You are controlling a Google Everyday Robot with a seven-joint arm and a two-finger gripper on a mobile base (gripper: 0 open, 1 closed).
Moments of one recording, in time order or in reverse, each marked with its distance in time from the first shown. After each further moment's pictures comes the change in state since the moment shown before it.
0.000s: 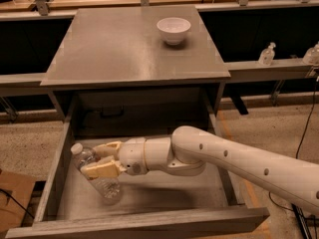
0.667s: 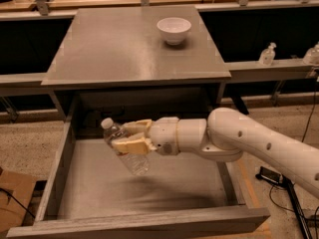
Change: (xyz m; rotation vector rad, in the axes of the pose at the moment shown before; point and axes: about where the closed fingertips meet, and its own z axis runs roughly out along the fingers) arm -0.048 -0.027 -0.086 0.156 0.010 -0.065
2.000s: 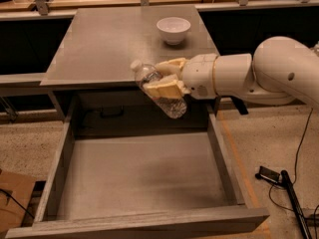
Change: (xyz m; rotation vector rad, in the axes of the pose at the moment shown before) arm -0.124 -0.066 -0.105 0.229 0.111 -0.297
